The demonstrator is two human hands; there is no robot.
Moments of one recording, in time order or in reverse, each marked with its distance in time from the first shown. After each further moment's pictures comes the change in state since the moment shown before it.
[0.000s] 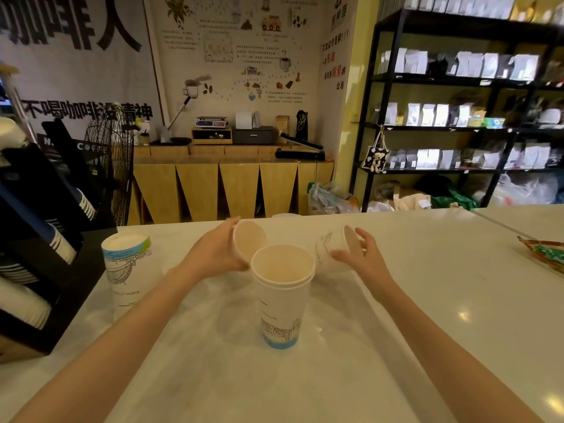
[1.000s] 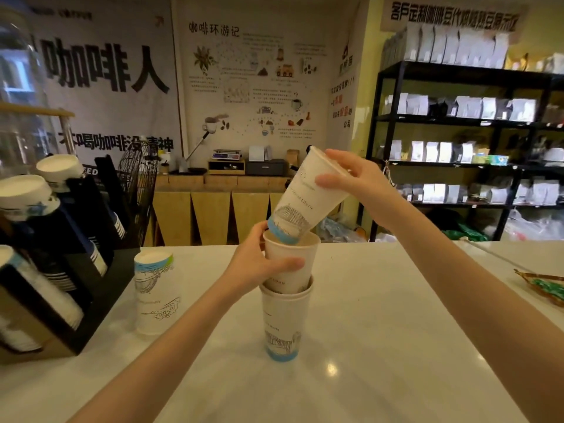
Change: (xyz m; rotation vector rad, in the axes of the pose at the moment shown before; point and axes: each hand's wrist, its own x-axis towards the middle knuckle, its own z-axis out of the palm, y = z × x) left_hand -0.058 0.104 -0.033 -0.705 0.030 -0.055; right_hand -0.023 -0.207 -0.027 -0.059 -0.310 -0.421
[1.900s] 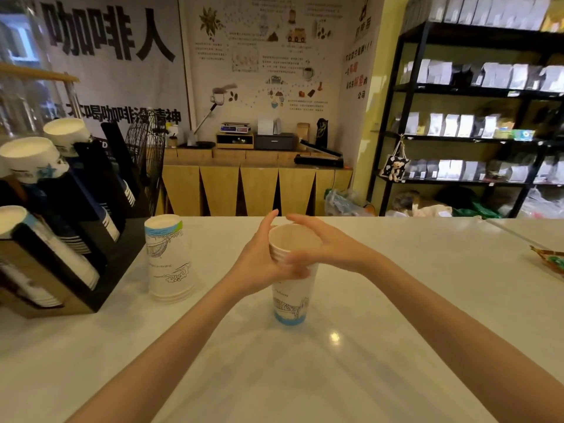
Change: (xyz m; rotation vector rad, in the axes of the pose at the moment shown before) left_hand -0.027 -0.036 0.009 0.162 -0.073 0.006; right_hand -0.059 0.074 0.078 -0.241 -0.463 0.115
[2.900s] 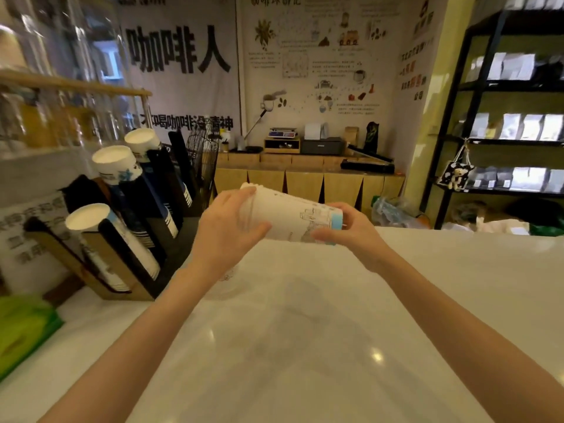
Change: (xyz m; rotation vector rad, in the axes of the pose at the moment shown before) left_hand -0.029 0.013 -0.095 0.574 0.582 0.249; right_hand 0.044 -0.010 0.013 0.511 0.164 -0.102
